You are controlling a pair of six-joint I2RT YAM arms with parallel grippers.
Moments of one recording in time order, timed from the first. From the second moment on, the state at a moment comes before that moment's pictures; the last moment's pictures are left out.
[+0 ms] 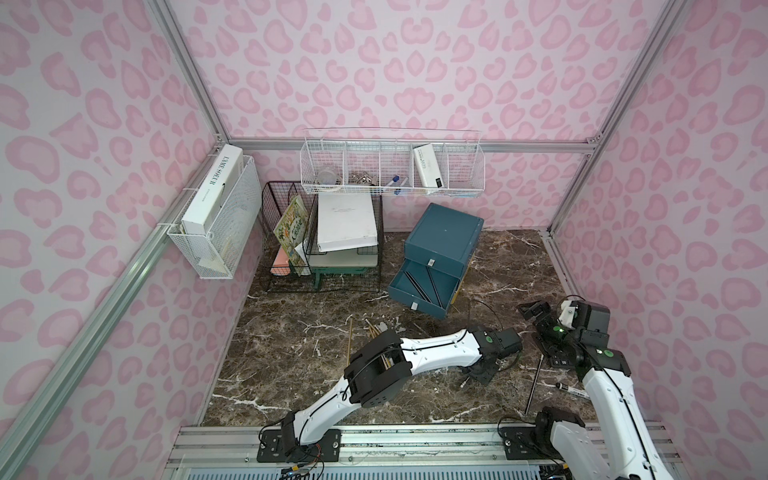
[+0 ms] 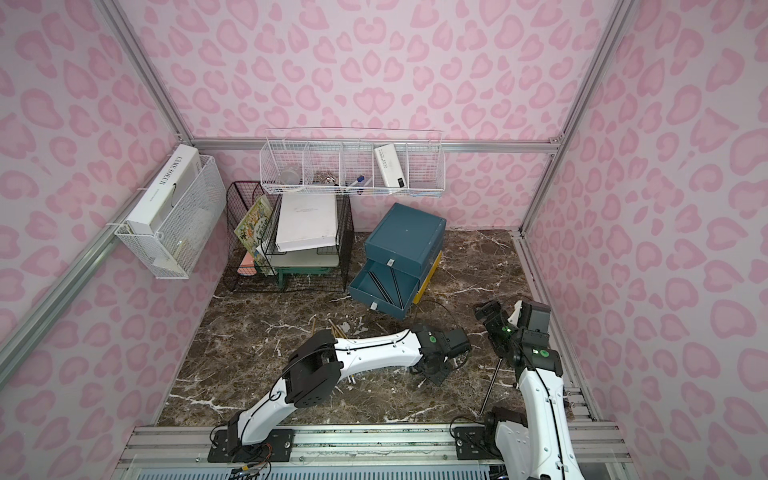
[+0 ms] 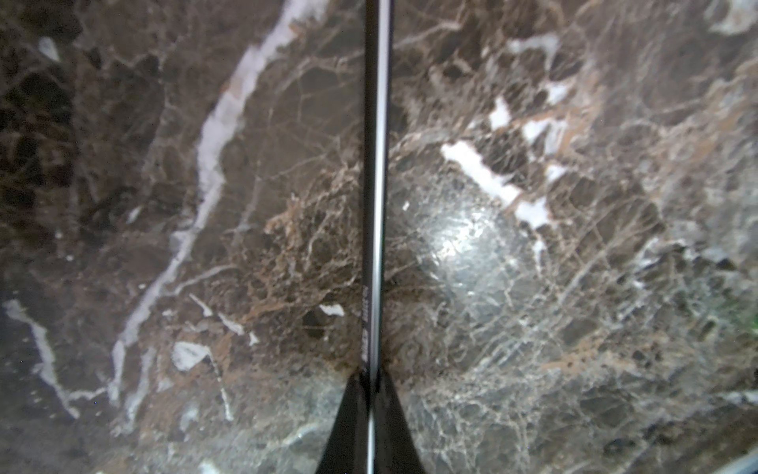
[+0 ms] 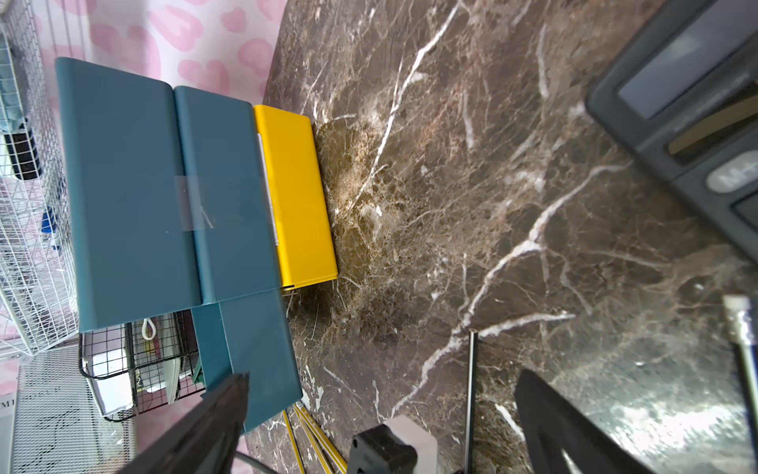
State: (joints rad) left arm -1.23 2.38 1.95 -0.96 -0.05 -0.50; right arm -0.20 0.82 0.58 -0.51 -0.45 0.86
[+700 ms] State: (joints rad) left arm -1.22 2.19 1.93 -1.03 0.00 -0.52; right arm -0.22 0.96 0.51 -0.36 -0.47 0.85
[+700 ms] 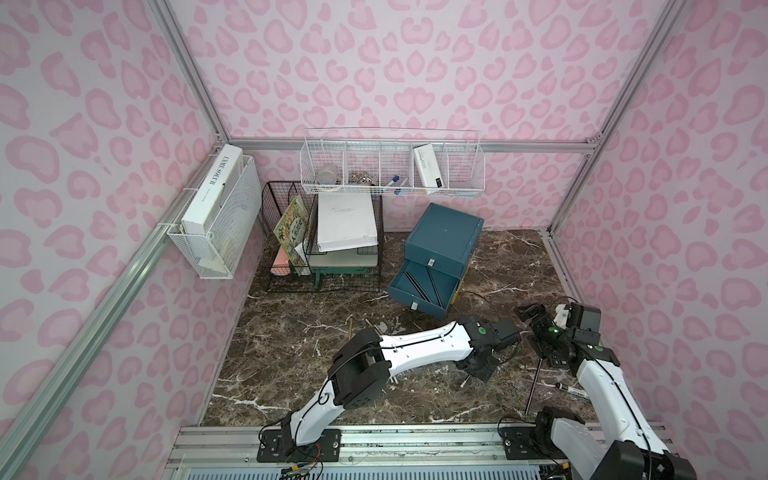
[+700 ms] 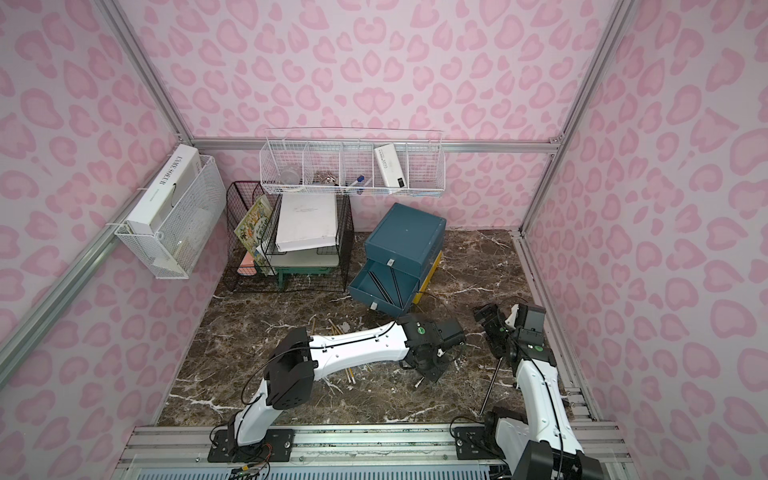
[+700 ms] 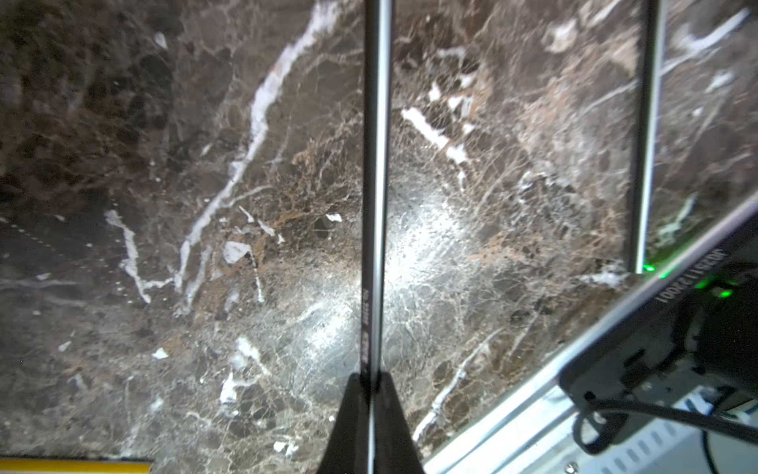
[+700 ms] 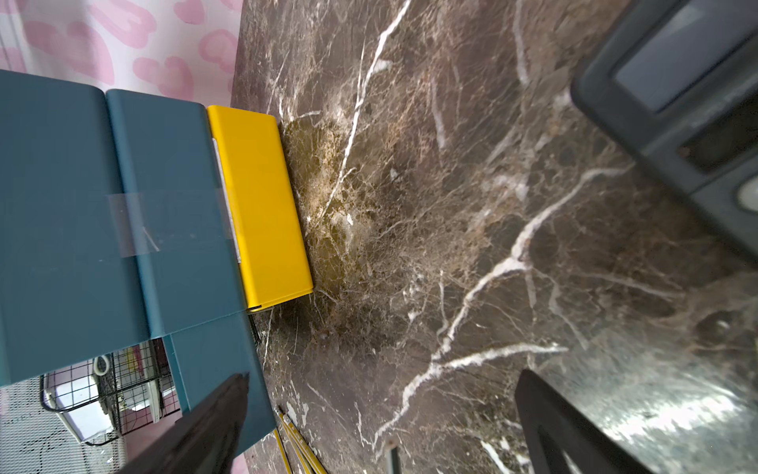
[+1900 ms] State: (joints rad) left arm -0.86 1.68 1.64 -0.83 0.08 -1.09; right arm -0.08 1.03 0.57 -0.37 -0.41 0.86
